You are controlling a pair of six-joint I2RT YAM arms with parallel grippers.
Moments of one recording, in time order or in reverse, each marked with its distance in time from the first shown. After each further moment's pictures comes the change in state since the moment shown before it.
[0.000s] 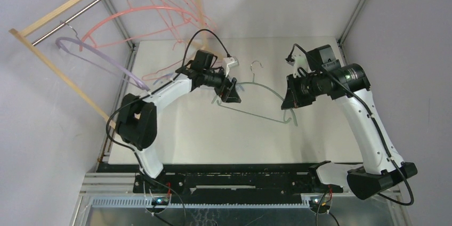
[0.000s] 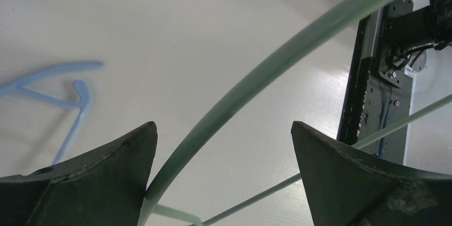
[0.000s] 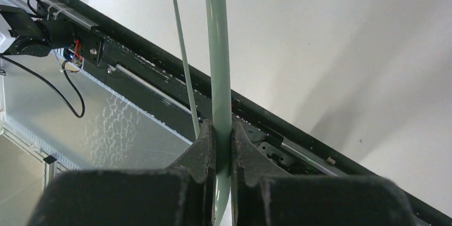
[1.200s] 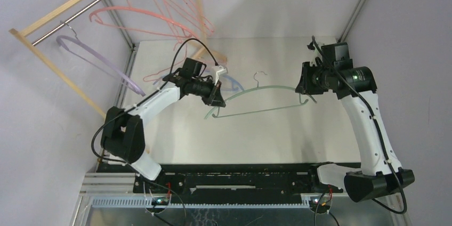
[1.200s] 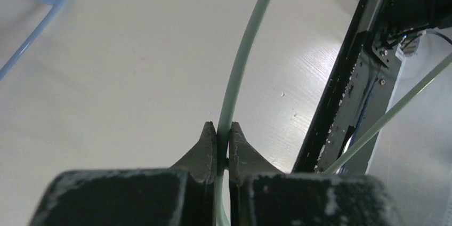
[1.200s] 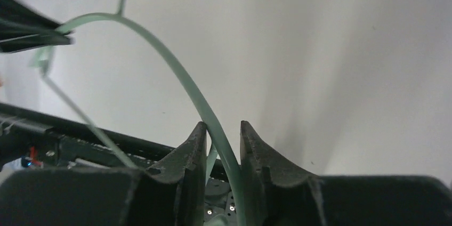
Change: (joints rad) left arm 0.050 -0.174 -0.198 -0.118 -0.037 -0.015; right arm -0.167 -0.043 -0.058 0.201 0.181 0.032
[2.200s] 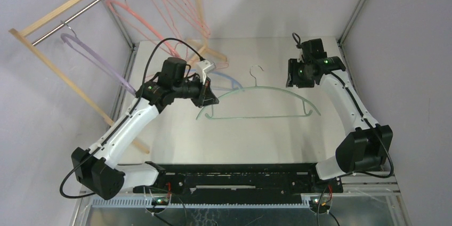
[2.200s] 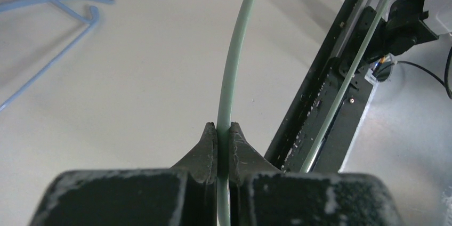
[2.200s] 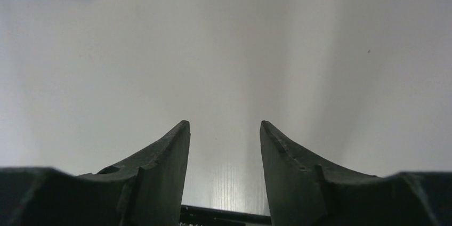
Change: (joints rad) left arm -0.032 -0.387 0.006 -0.123 -0.149 -0.153; right arm -0.003 0.264 -0.150 0.253 0.135 0.056
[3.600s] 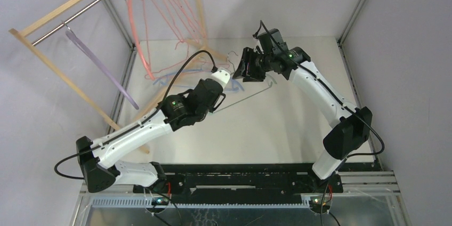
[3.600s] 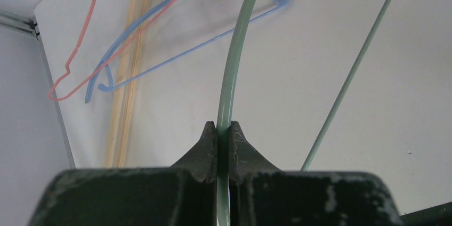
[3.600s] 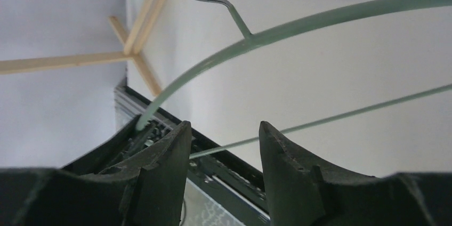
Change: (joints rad) left arm -0.492 0.023 0.045 -0.075 -1.239 -0.116; right arm 0.363 0.187 0.305 0.106 -0.268 0.426
